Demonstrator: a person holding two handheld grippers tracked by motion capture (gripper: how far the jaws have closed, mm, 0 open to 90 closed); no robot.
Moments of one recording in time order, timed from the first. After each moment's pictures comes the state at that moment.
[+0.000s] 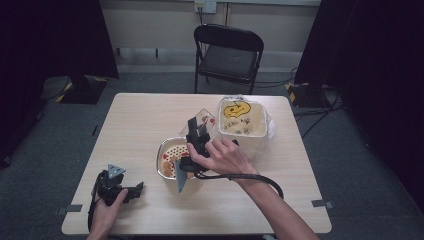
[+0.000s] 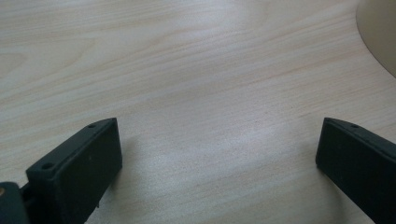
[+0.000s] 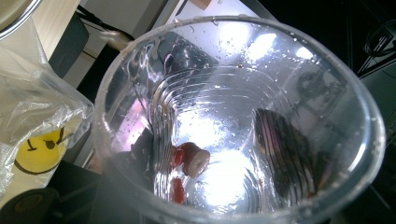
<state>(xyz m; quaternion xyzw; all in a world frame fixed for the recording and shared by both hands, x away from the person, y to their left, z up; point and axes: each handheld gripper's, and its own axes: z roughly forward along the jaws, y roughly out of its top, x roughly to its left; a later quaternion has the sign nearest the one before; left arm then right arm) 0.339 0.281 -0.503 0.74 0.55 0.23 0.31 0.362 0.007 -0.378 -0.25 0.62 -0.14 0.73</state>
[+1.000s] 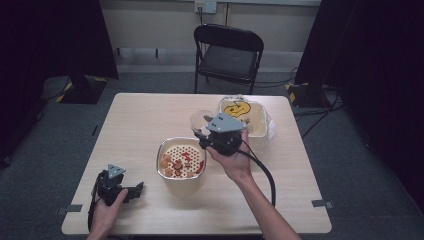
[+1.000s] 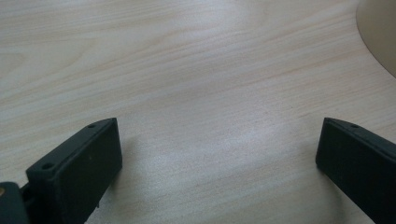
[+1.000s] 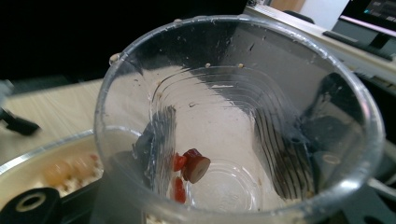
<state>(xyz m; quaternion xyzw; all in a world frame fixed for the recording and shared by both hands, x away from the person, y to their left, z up) 0.339 0.281 -0.503 0.74 0.55 0.23 0.31 0.394 -0.062 -0.321 0.25 0.77 0.51 0.30</state>
